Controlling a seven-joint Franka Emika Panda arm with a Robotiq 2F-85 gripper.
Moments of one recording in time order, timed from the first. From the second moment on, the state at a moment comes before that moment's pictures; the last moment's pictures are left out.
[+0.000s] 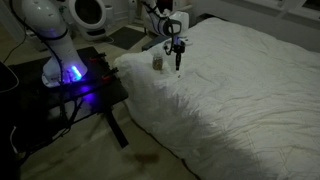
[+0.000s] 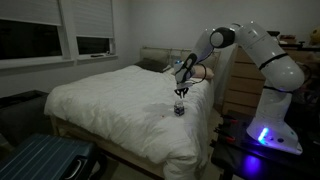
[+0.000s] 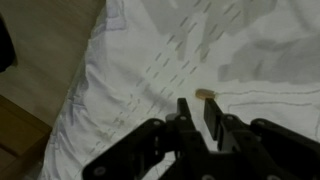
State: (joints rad) arm -0.08 0.79 -0.34 -1.79 -0.08 2.56 0.60
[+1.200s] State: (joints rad) arm -0.08 0.99 -0.33 -1.60 -0.01 2.59 0.60
